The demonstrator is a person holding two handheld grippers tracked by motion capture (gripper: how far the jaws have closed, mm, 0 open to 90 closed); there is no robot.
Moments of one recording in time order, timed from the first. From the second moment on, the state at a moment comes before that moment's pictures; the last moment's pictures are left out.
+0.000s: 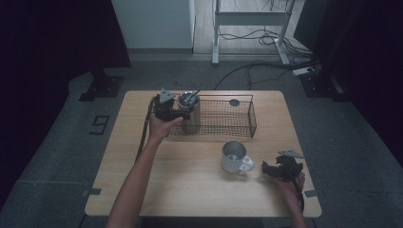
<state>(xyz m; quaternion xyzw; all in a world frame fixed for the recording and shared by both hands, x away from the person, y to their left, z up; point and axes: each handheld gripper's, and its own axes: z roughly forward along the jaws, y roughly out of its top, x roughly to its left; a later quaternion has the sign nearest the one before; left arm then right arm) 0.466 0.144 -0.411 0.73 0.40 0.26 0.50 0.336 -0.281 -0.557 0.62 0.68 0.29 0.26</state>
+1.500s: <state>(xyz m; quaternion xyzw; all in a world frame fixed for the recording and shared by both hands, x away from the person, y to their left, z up) 0.341 0.200 -0.512 0.76 0.41 0.19 0.47 0.336 -0.281 -0.557 0.62 0.68 0.29 0.26</state>
